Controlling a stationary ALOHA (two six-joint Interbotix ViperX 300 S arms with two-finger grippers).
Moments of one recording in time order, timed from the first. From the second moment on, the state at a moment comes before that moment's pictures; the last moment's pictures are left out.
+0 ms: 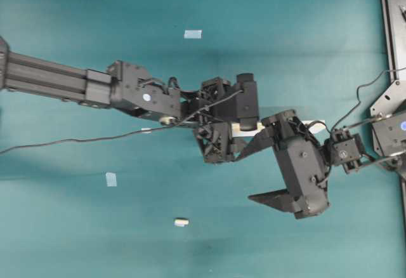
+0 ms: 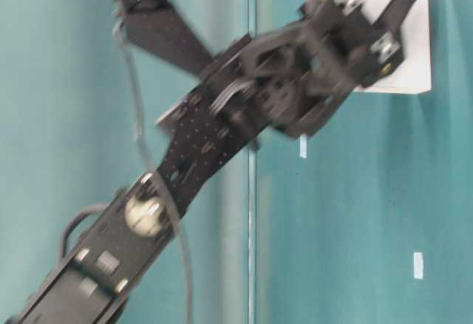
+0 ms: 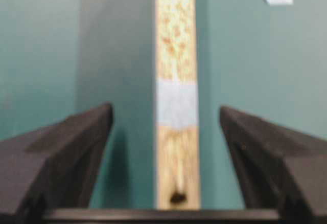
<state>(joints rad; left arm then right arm) 0.01 0.48 0.16 -0.06 0.13 0.02 0.29 -0.33 0.81 -0.11 0.09 0.21</state>
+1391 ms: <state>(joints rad) -0.01 0.15 0.70 -0.07 -0.01 -0.01 0.37 0.32 0.16 -0.11 0.55 0.56</state>
